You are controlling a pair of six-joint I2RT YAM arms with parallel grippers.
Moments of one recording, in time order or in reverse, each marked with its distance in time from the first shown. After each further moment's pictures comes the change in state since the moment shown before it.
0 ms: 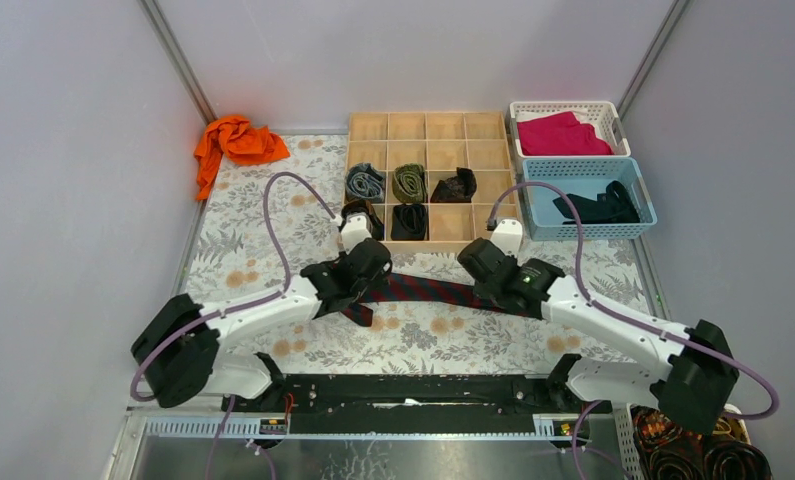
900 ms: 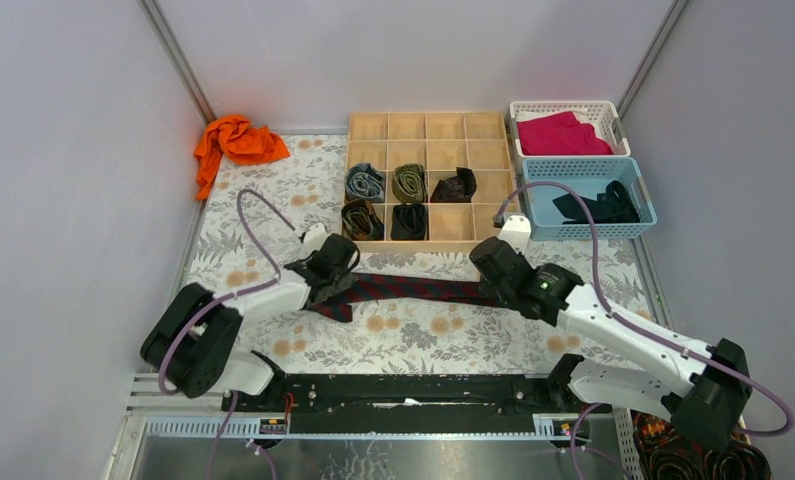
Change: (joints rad) left arm 0.278 0.151 -0.117 0.106 0.111 -0.083; right arm -0.007 -0.156 -0.013 0.018 0.002 -0.083
